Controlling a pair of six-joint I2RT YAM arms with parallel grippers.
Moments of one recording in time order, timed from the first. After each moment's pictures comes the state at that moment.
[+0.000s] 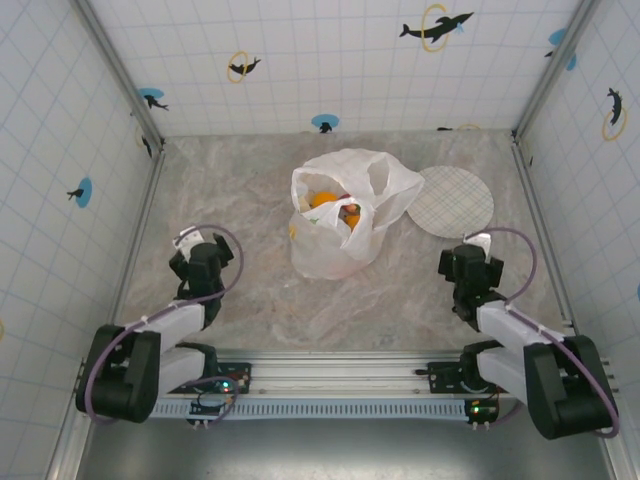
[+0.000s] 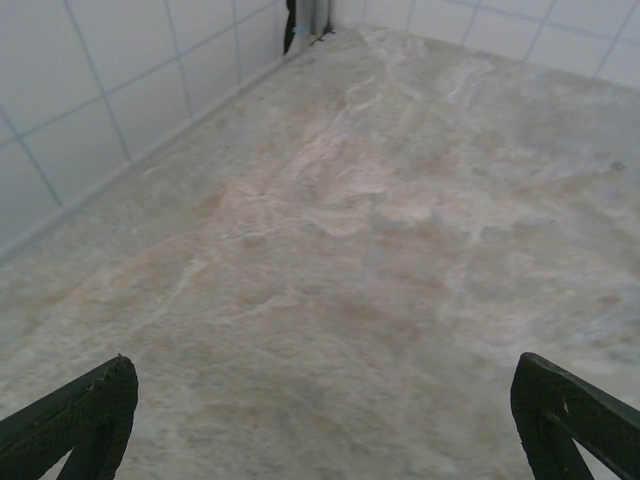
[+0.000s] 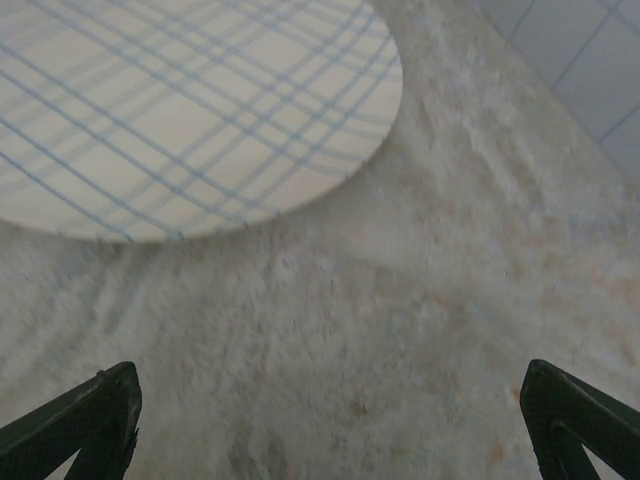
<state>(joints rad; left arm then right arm) -0.19 1.17 0.19 0.52 -0.56 -0.28 0.22 1.09 0.17 0.25 0.49 0.17</state>
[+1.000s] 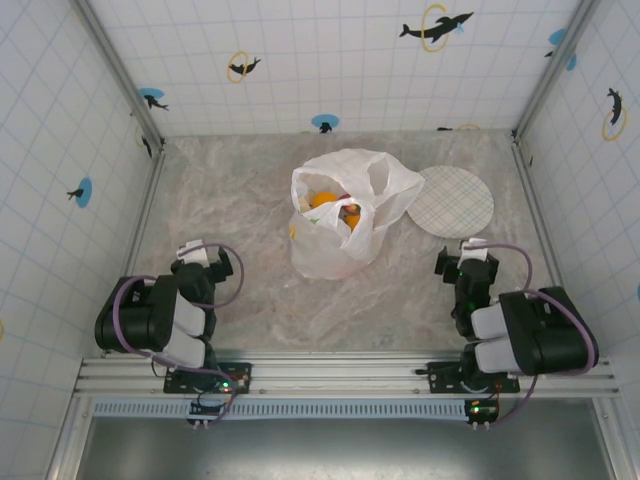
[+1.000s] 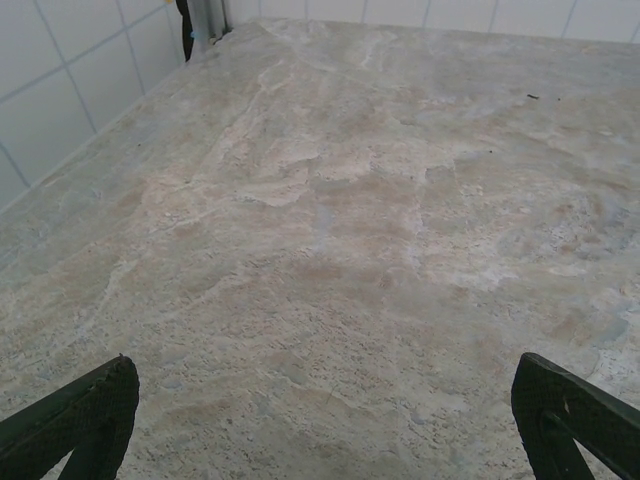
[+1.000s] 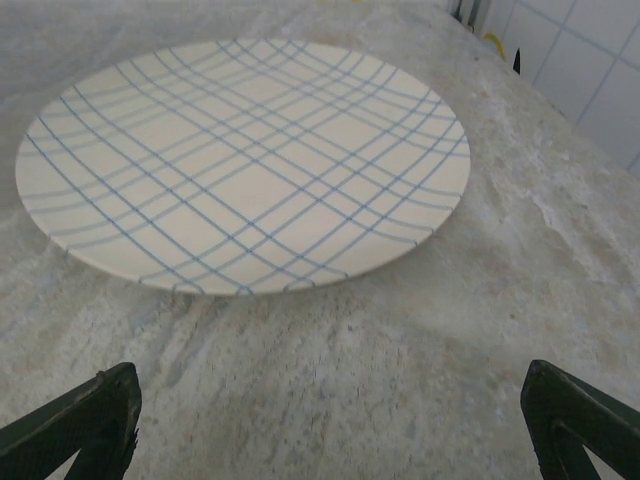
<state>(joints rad) 0.00 1.52 0.01 1.18 -0.16 -0.06 0.14 1.41 0.01 1.02 0.31 0.05</state>
